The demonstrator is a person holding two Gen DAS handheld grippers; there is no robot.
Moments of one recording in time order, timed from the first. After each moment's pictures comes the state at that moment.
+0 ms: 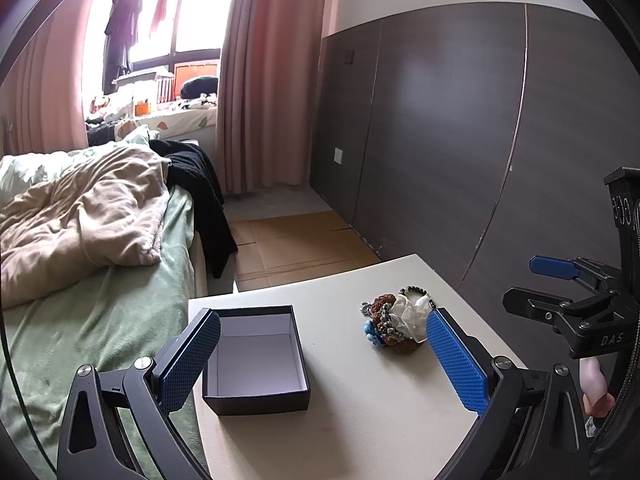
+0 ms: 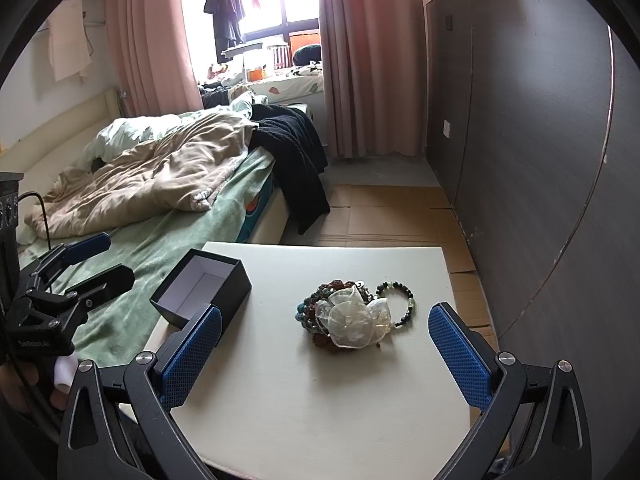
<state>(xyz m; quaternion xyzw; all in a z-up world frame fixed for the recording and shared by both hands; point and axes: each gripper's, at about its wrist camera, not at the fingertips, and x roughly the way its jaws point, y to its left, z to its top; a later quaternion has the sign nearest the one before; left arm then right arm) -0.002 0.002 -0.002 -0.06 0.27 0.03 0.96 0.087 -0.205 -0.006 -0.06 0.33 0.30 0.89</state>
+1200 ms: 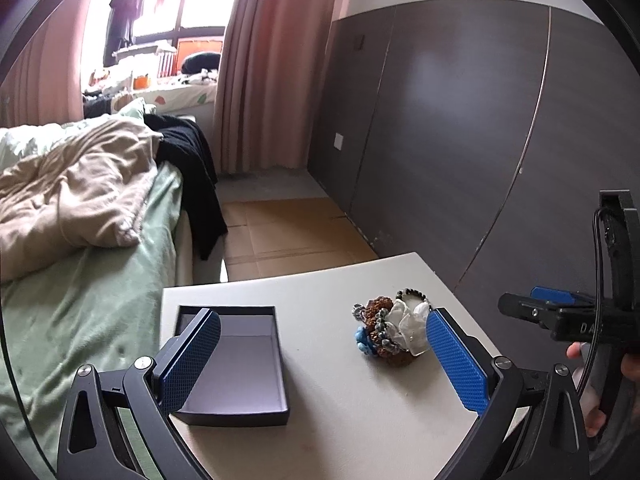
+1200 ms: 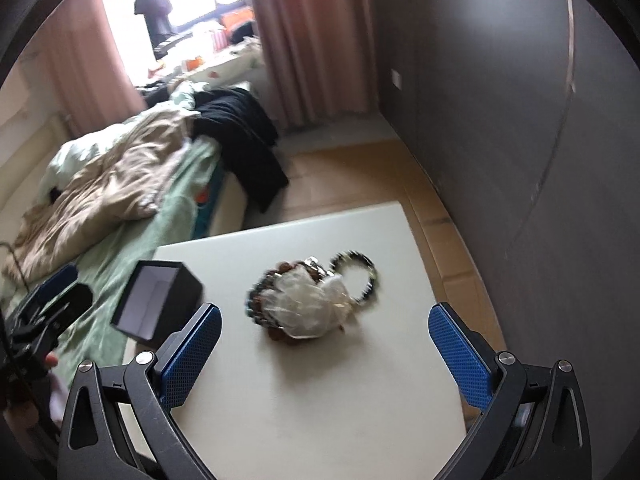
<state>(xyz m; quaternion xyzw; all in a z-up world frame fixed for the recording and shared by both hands) 0.042 0.002 -0.019 -0.10 0.30 0.02 0.95 0.145 -0.231 -0.039 0.00 0.42 0.22 0.88</state>
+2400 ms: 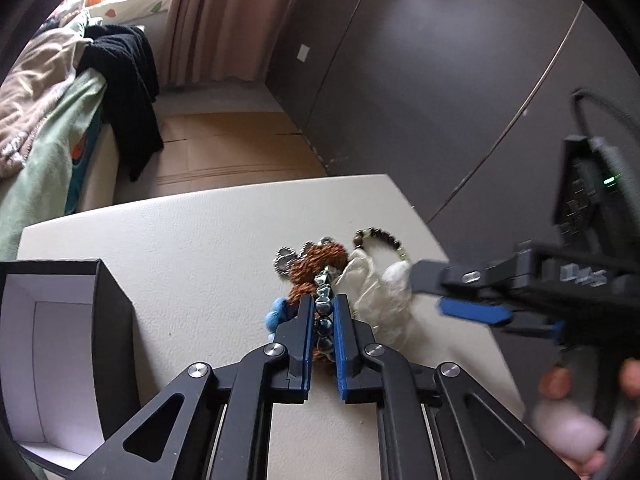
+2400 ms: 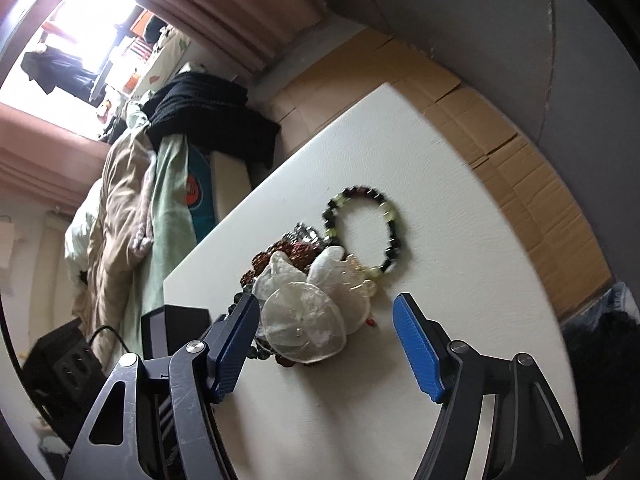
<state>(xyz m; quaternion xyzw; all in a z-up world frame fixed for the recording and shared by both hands) 0.149 -0.036 -0.115 -0.17 0.43 -0.08 0.88 0.226 -0.220 -0.133 0.20 0.58 0.20 0.76</state>
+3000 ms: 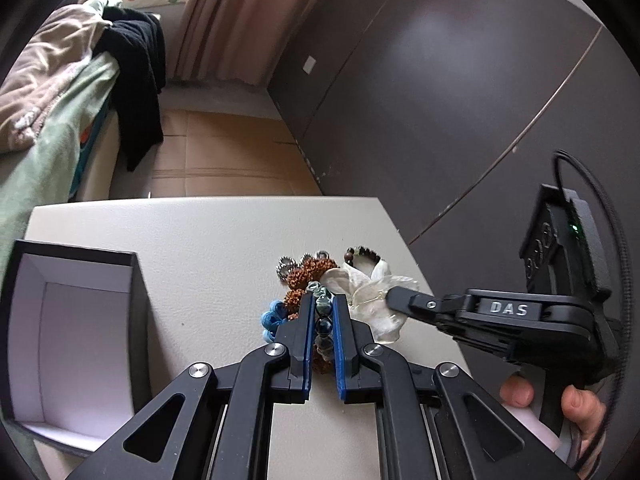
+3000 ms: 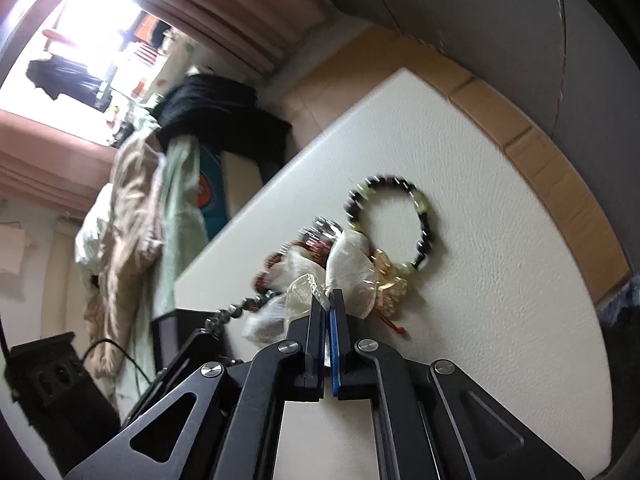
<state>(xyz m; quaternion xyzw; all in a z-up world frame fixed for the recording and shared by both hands) 0.131 -0.014 -0.092 -0.23 0.40 -0.08 0.88 0.223 -0.207 -0.134 0.22 0.56 0.22 0.77</state>
